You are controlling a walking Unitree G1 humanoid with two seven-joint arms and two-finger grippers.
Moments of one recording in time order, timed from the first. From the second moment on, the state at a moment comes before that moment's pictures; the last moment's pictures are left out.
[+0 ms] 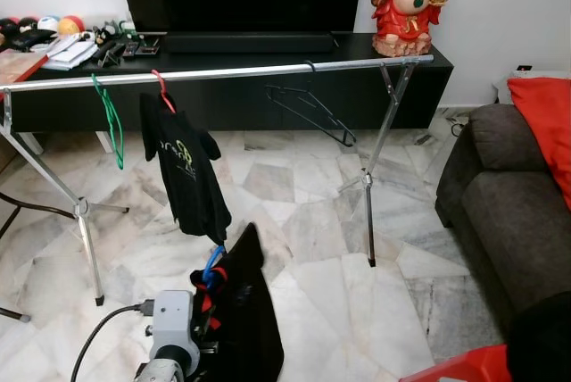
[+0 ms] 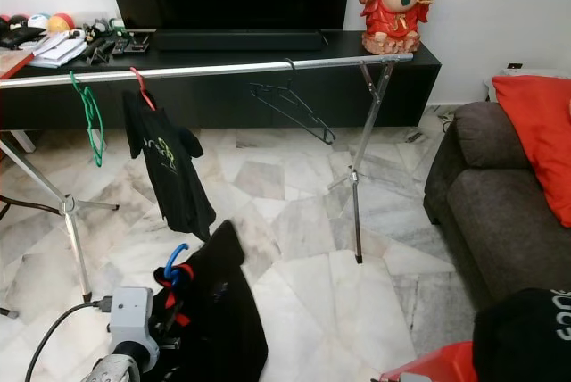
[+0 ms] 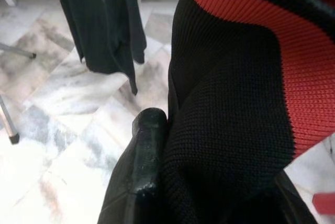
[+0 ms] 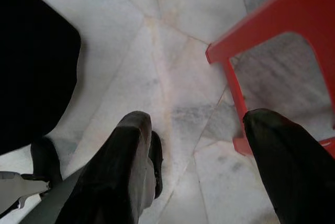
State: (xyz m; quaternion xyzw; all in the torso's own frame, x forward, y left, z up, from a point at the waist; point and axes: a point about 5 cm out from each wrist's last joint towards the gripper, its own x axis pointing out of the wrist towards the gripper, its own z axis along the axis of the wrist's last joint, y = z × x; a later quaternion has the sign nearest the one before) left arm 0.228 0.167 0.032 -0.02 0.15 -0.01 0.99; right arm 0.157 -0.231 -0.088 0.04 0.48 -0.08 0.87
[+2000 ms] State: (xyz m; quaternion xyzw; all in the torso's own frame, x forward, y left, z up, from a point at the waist) left arm 0.226 0.184 0.030 -0.08 0.16 0.04 0.98; right arm 0.161 -0.215 -0.089 0.05 0.48 -0.05 0.88
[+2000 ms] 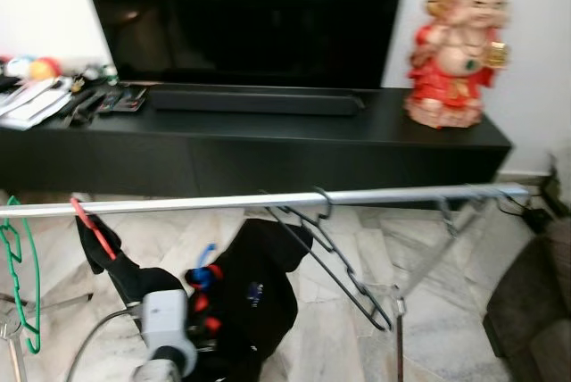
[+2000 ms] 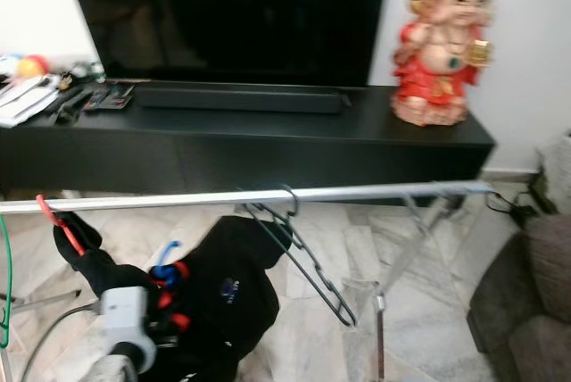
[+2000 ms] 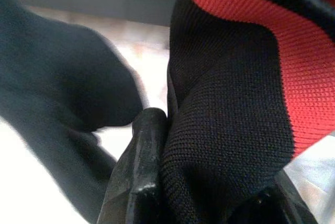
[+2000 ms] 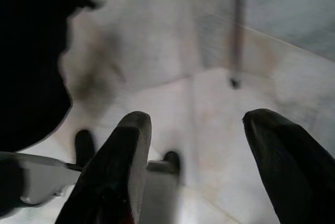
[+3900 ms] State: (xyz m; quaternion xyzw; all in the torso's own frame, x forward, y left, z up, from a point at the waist) left arm 0.307 0.172 0.056 -0.09 0.12 0.08 0.98; right arm 0.153 -0.229 -0.090 0.01 0.49 -0.05 0.87
